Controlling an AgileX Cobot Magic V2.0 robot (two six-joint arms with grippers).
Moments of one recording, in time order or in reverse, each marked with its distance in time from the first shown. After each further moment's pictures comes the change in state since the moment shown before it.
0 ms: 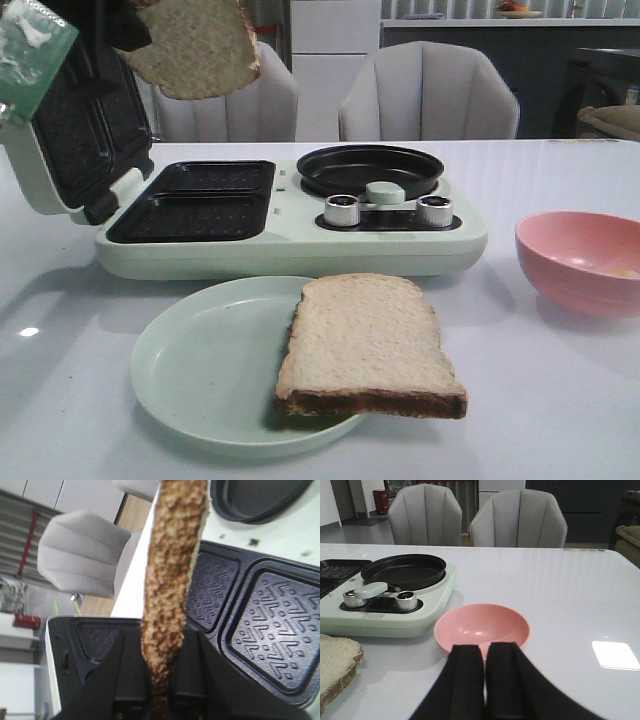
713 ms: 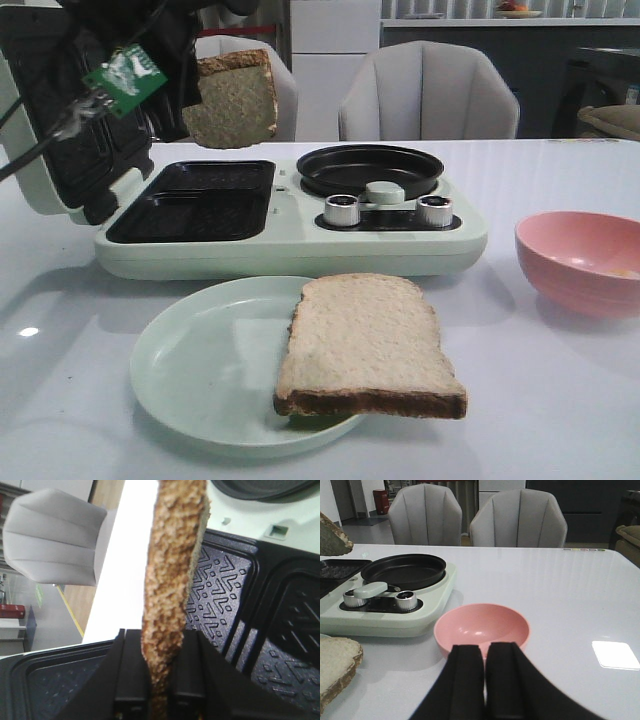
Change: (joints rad) left arm 0.074 0.400 -0.340 -0.216 -0.022 0.318; right arm 0.000 0.000 0.000 0.000 0.000 0.000
